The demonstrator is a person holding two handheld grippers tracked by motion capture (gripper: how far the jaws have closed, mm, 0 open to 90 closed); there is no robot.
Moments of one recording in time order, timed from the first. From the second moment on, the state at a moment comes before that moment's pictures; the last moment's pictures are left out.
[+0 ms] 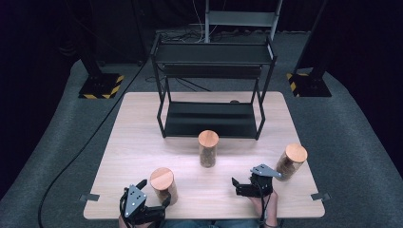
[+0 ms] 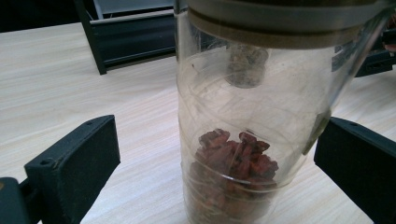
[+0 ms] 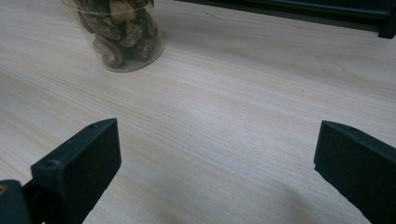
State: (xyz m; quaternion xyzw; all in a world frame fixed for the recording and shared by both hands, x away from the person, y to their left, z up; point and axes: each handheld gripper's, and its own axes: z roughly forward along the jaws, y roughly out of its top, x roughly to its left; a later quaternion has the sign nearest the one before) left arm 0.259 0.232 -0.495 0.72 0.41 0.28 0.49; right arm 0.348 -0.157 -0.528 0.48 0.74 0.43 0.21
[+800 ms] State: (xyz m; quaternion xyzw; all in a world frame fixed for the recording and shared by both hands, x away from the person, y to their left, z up) left arm 0.277 0.212 -0.514 0.71 0.44 0.27 0.47; right arm 0.346 -0.157 -0.528 0.48 0.73 0.43 0.22
